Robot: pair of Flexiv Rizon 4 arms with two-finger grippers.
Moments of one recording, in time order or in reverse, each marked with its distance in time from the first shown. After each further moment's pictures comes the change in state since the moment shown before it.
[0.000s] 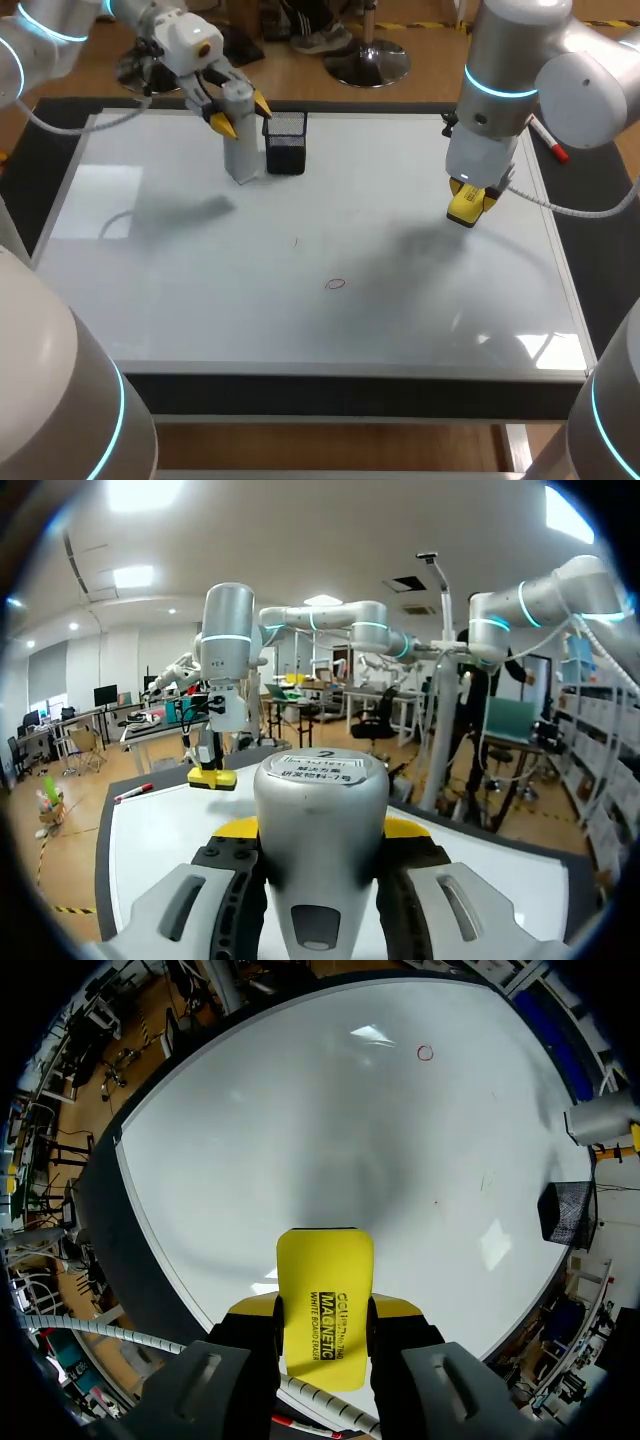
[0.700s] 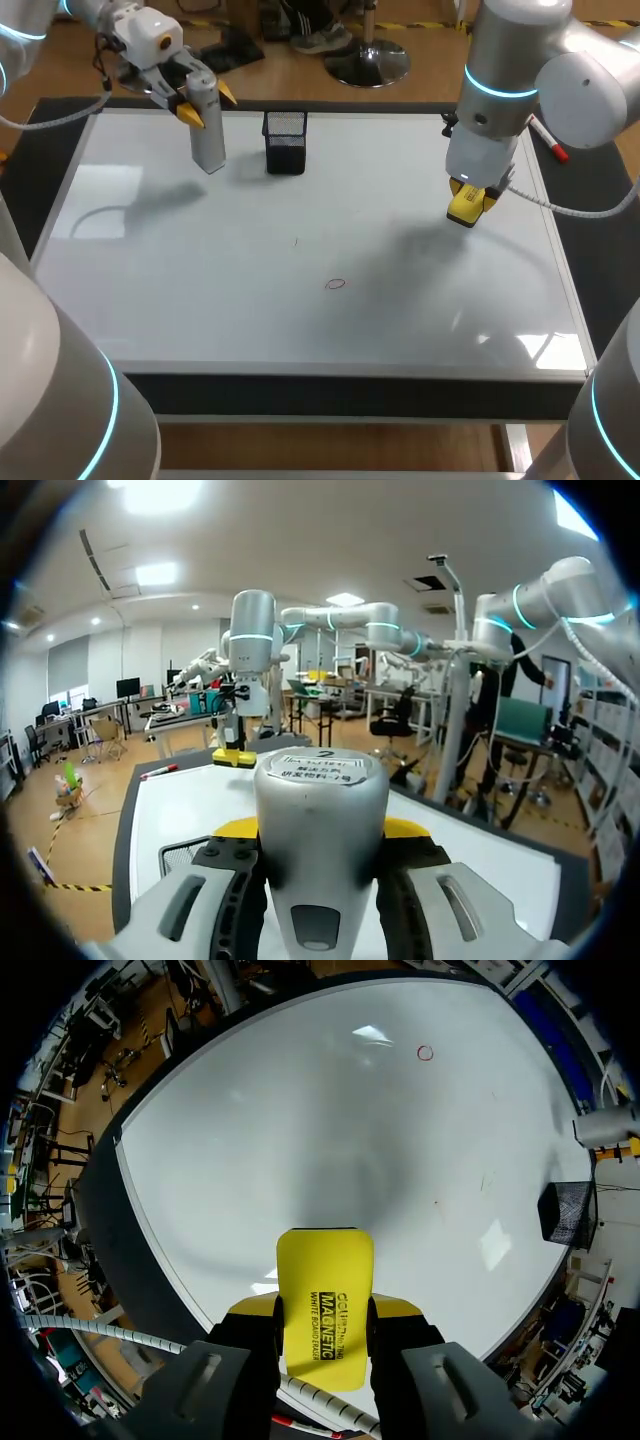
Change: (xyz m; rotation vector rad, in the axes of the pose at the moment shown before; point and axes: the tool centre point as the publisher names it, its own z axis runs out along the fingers) left arm 0.014 0.019 -0.055 -0.005 -0.091 -0.025; right arm 0.000 0.000 0.000 0.000 0.000 0.000
